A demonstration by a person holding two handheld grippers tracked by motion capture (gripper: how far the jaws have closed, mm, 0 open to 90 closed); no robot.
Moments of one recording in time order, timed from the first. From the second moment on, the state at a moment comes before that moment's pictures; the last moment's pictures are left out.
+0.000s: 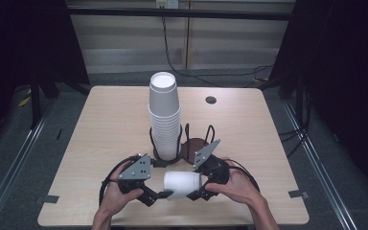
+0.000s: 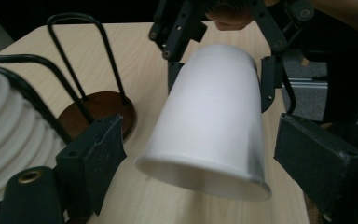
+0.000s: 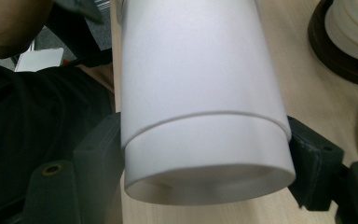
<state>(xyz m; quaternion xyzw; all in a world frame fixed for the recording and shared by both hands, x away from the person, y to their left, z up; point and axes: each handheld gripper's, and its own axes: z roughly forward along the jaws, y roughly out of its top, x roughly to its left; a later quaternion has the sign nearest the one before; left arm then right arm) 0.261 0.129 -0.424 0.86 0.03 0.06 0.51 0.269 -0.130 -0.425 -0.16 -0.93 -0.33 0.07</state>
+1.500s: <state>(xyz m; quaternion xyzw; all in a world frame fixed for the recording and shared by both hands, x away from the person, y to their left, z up) 0.265 0.162 -0.445 0.80 0.10 0.05 0.58 0.264 -0.141 -0.448 -0.19 -0.85 -0.49 0.02</state>
